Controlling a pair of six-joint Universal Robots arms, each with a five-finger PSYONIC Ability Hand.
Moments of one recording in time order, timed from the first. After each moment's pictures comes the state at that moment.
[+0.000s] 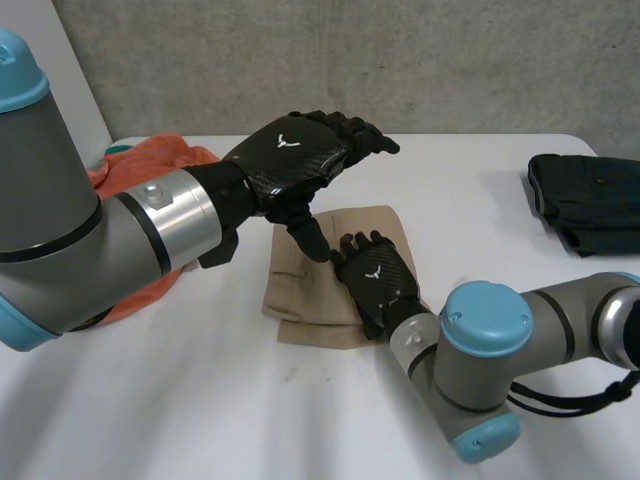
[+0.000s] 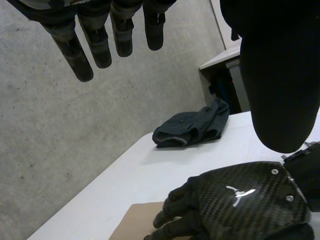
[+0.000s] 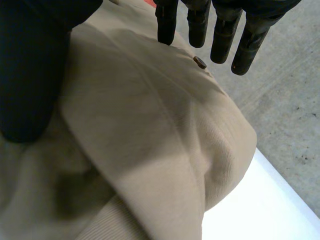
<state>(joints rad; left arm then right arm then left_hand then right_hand) 4.21 -1.87 -1.26 3.05 -0.97 3.32 2.21 -0.85 1.56 -0.56 1.49 2.64 0.18 0.21 0.21 0.21 0.04 0.15 0.20 0.20 0.23 0.05</state>
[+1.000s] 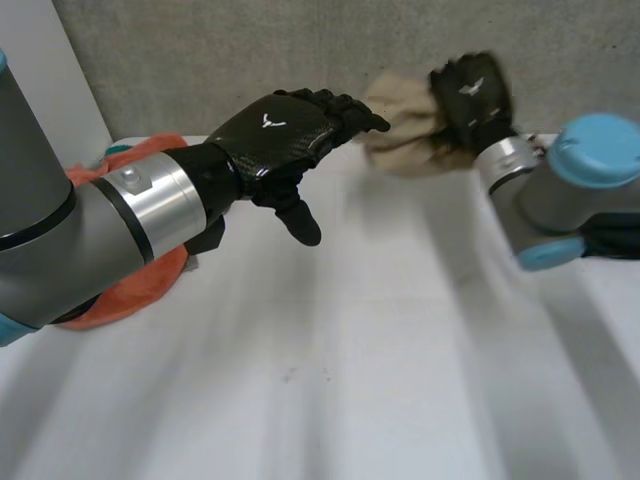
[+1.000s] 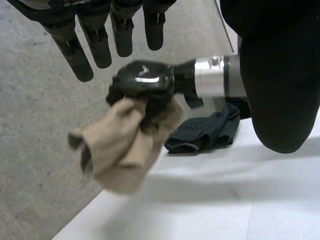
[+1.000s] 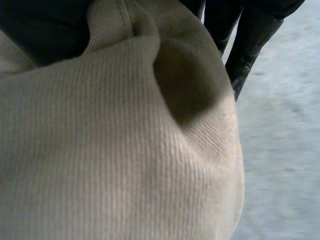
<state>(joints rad) 4.23 -1.82 -1.26 3.05 -0.98 3.32 1.89 -0.79 0.96 -0.53 1.34 2.67 0.18 0.21 0.21 0.21 0.04 0.88 1.16 1.15 1.19 0.89</state>
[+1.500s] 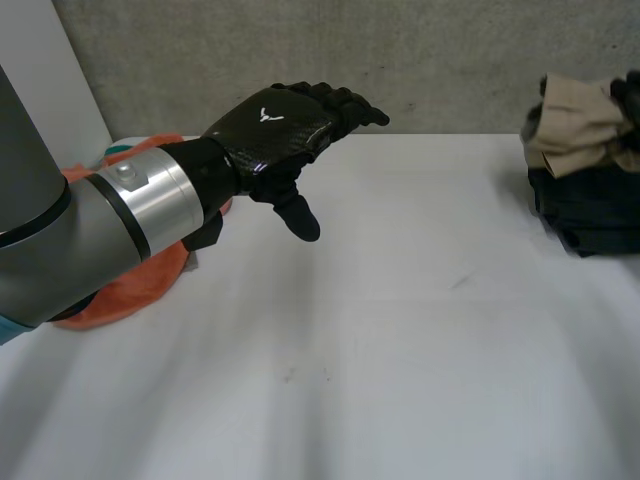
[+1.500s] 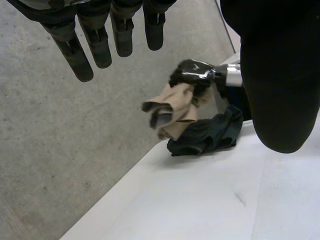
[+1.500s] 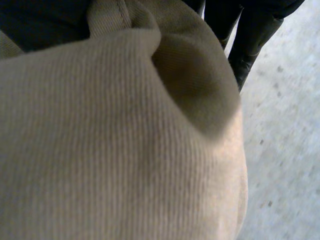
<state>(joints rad) 4.23 -1.81 -1.26 3.05 -0.98 3.32 1.32 -0.50 0.77 -0.91 0.82 2.96 0.18 0.21 0.21 0.21 0.04 0.89 1.16 1.16 1.19 0.89</state>
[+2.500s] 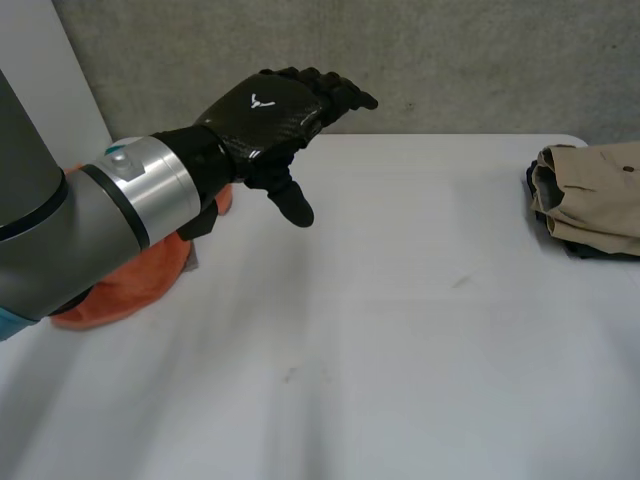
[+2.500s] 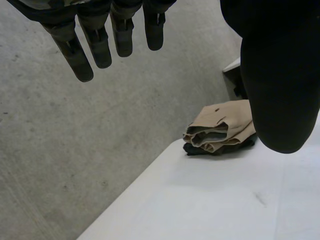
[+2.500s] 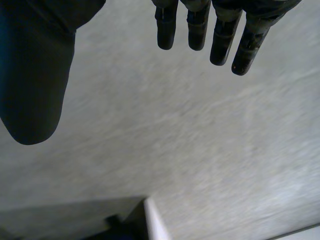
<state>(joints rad) 4.23 -1.81 -1.25 3.06 -1.04 3.32 0.96 -0.95 0.97 -0.33 1.21 2.31 0.18 0.21 0.21 0.21 0.04 0.20 0.22 0.21 0.23 0.06</state>
